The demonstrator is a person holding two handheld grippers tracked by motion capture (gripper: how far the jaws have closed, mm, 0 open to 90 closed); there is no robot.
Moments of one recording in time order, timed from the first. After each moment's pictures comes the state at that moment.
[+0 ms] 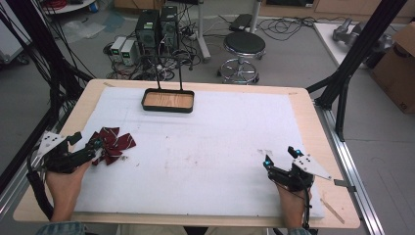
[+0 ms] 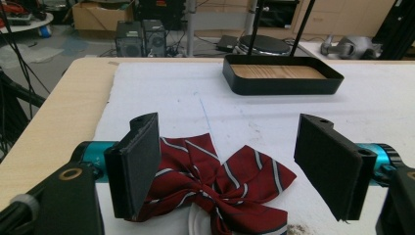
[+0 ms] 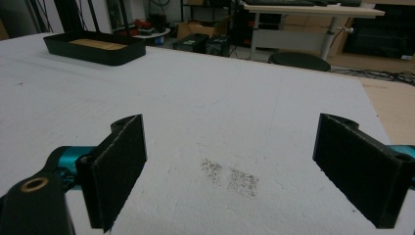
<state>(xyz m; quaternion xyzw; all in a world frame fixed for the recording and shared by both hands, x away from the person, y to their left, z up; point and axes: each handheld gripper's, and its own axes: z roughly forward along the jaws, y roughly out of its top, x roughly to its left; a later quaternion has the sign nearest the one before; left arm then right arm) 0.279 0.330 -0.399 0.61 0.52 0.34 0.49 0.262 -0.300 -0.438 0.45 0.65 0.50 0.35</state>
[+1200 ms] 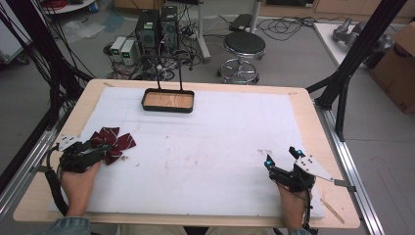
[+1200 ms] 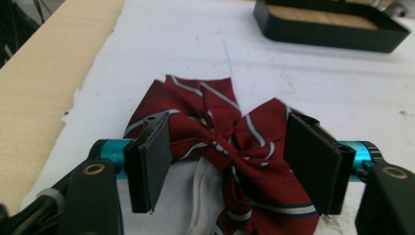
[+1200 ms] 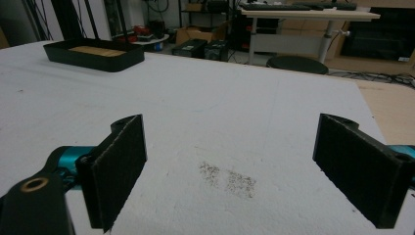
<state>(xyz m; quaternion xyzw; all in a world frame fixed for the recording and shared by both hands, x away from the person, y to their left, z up) 0.299 0.317 -0.435 0.61 0.60 0.31 0.42 0.260 -0.302 -0.439 0.45 0.64 0.51 0.36</state>
